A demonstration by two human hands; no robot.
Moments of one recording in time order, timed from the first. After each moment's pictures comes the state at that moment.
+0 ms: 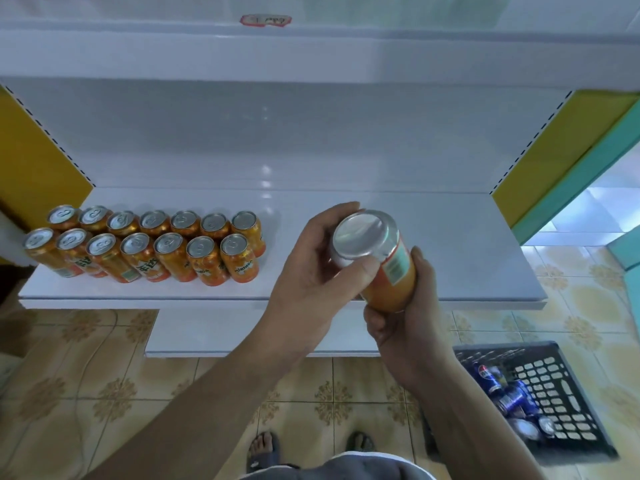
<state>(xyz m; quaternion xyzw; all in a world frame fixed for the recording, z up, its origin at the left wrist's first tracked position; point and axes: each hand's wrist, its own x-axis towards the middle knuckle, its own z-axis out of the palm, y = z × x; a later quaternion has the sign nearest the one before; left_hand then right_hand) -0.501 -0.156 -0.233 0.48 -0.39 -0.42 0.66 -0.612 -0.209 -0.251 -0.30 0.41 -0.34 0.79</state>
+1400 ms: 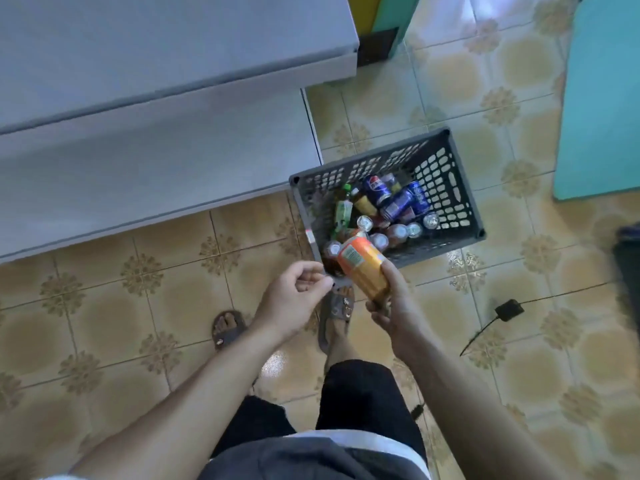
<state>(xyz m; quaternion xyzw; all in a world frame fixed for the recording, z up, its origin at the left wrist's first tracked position) -0.875 -0.247 -0.571 0.73 -0.29 -0.59 0.20 -1.050 -0.277 -0.600 -0.09 0.74 -0.17 0.65</state>
